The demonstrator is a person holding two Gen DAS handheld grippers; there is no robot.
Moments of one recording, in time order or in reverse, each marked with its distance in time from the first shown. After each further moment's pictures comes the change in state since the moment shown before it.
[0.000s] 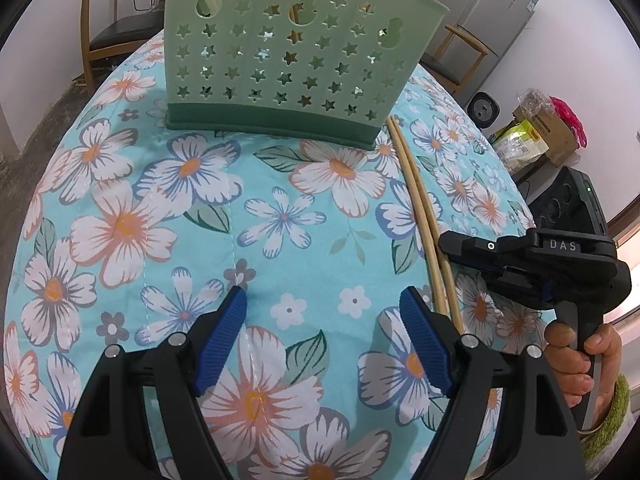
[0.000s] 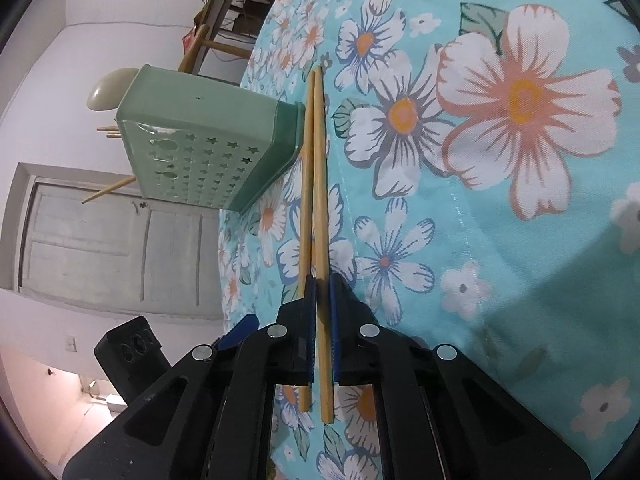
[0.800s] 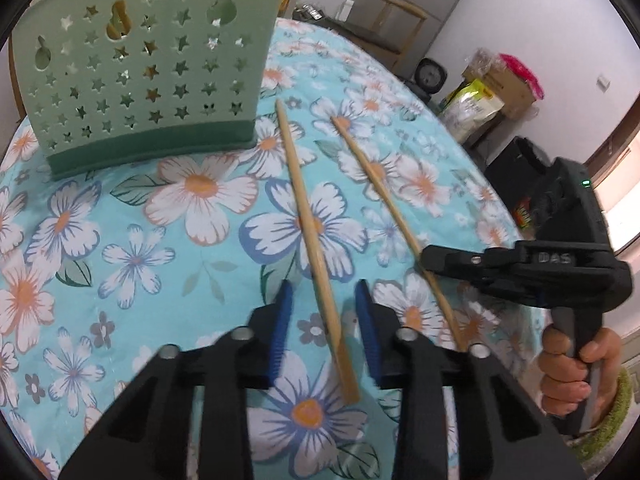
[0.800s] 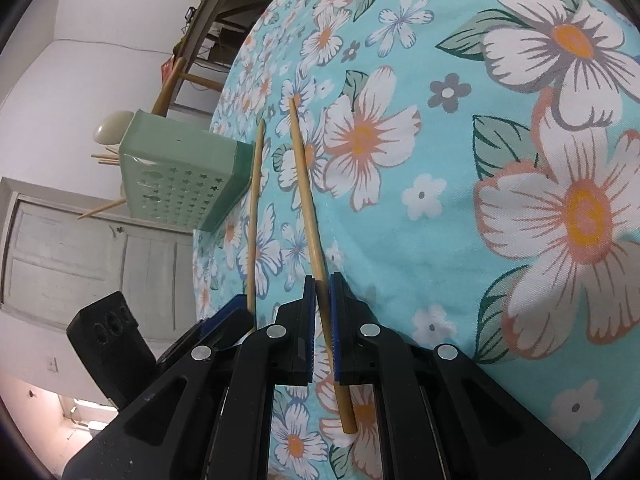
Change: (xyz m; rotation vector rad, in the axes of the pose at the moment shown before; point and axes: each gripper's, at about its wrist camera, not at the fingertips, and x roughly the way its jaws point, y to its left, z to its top) left arm 0.038 -0.070 0.015 0.176 0.055 -0.102; right arm -0.059 -0.028 -0.021 0.027 -0.102 -0.098
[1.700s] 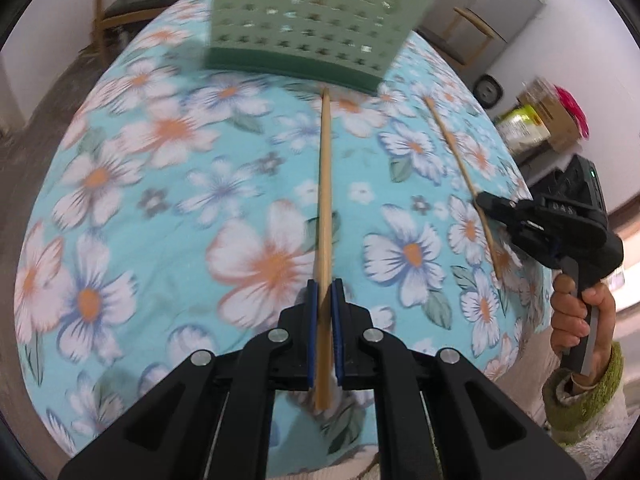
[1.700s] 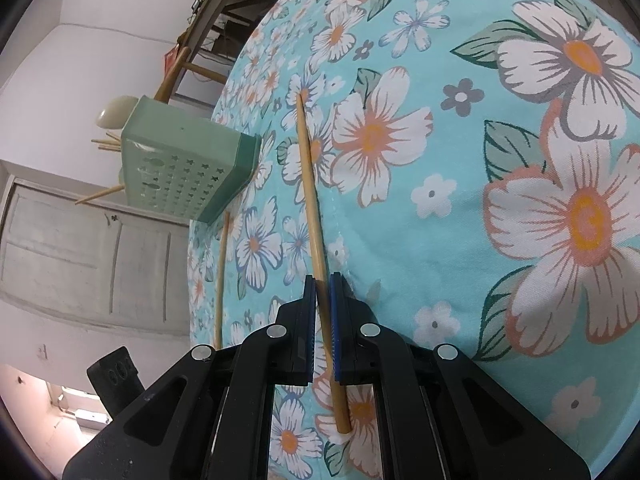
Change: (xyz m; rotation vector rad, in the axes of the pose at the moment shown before) left arm -0.078 0.058 -0.082 -0.244 0.044 0.092; right arm 0.011 0.020 -0.001 -0.060 0.018 -0.037
